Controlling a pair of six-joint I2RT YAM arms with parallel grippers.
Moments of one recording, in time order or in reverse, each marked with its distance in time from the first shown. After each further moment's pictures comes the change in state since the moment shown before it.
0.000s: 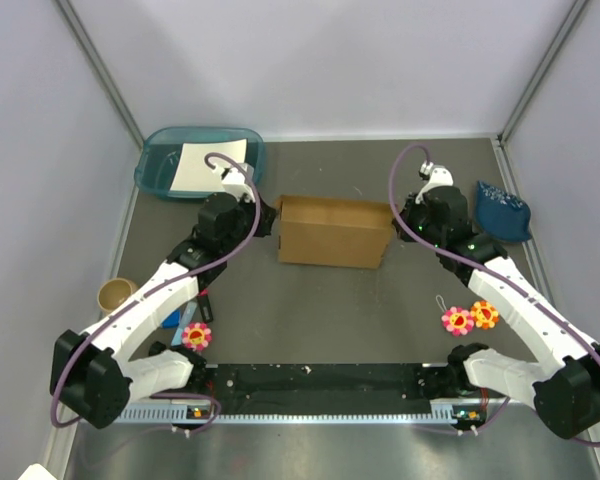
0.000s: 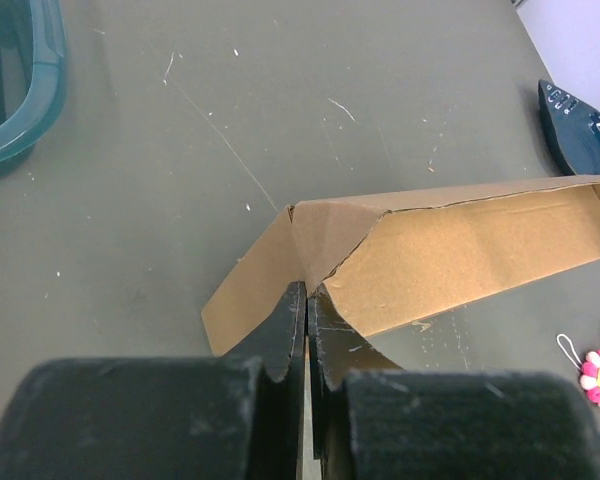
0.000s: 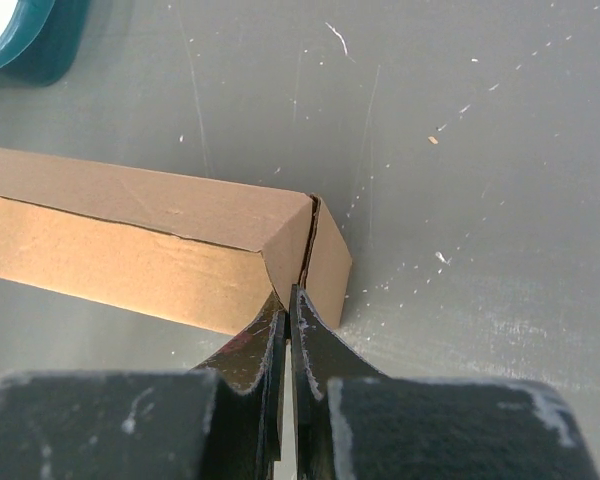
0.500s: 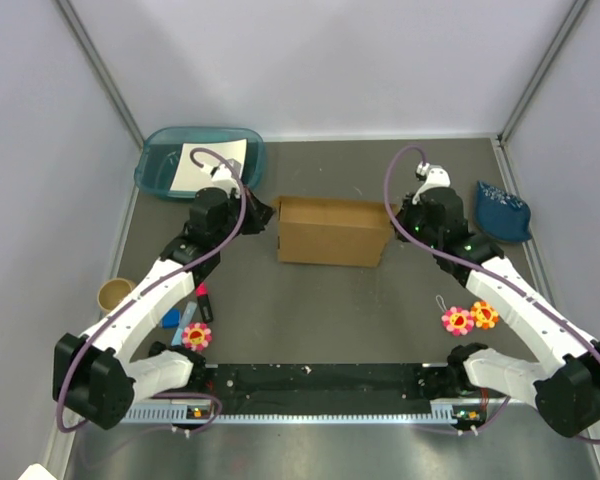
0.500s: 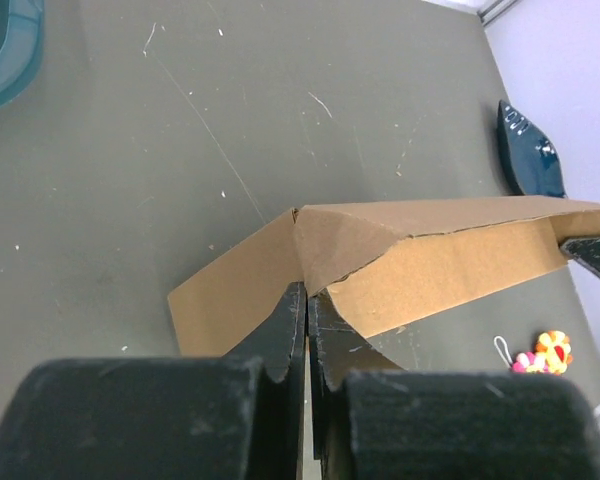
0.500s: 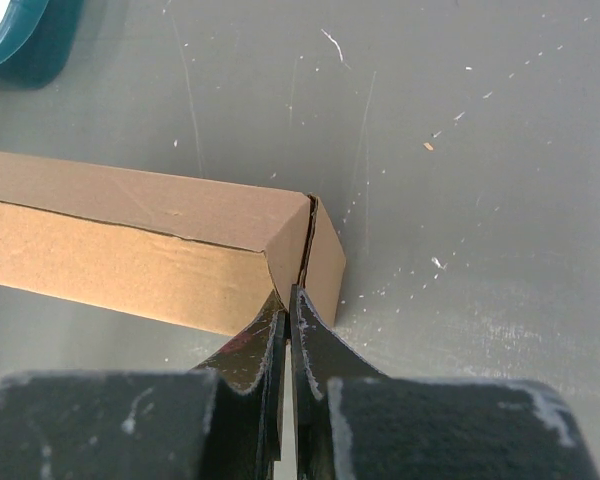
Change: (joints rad) left arm 0.070 0.000 0.028 -0.051 0.100 -0.121; right arm 0.027 0.007 -0.001 0.013 0.051 -0.005
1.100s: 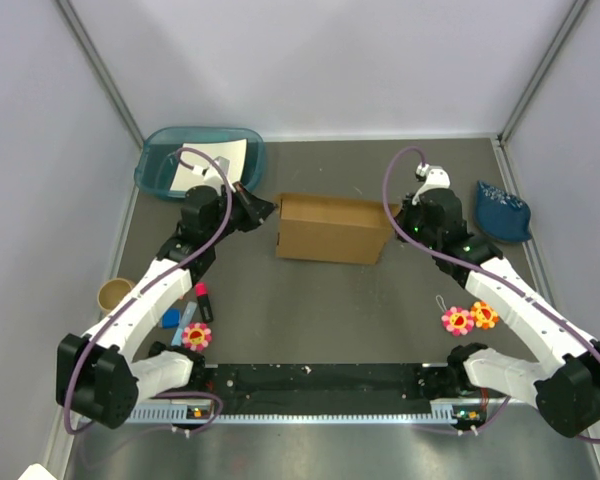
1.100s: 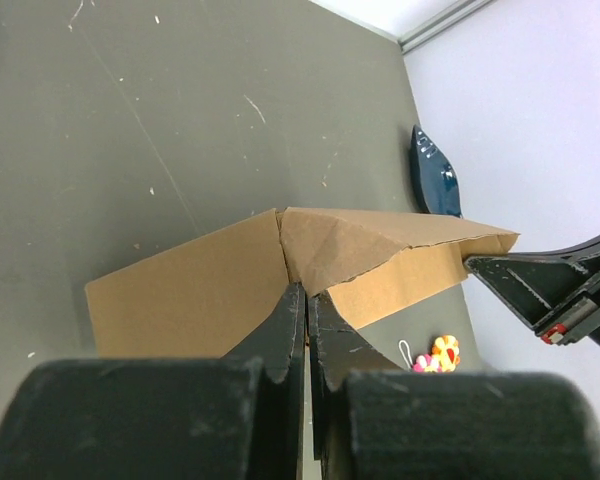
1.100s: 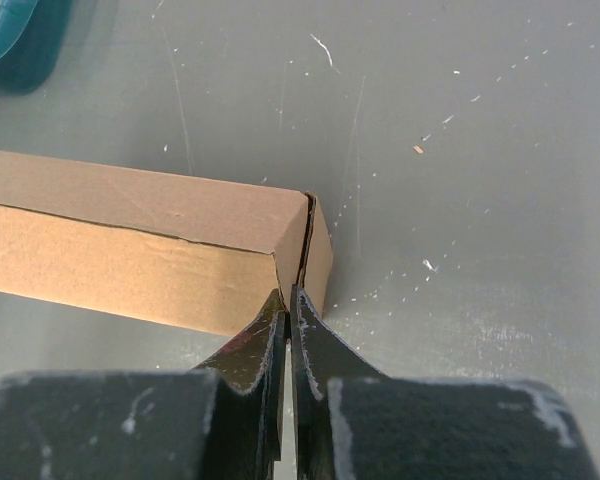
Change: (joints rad) left arm 0.082 0.004 -0.023 0.079 0.164 -0.220; right arm 0.011 -0.001 -0.011 0.015 0.029 -0.005
